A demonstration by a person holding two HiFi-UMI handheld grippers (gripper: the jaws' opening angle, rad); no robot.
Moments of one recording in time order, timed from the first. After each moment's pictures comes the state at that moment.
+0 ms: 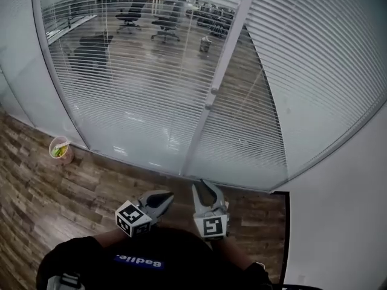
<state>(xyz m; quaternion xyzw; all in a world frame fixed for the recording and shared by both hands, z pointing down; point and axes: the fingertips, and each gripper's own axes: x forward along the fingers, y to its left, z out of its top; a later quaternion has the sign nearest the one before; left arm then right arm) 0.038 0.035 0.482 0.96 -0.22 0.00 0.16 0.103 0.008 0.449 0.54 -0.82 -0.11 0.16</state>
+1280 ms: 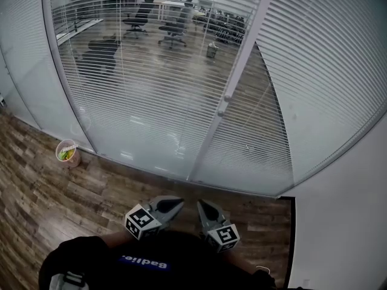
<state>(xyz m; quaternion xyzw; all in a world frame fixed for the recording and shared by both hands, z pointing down) 0.024 0.040 0.486 0.97 -0.19 0.02 0.14 0.074 0.040 0.510 0.48 -0.87 0.10 0.04</state>
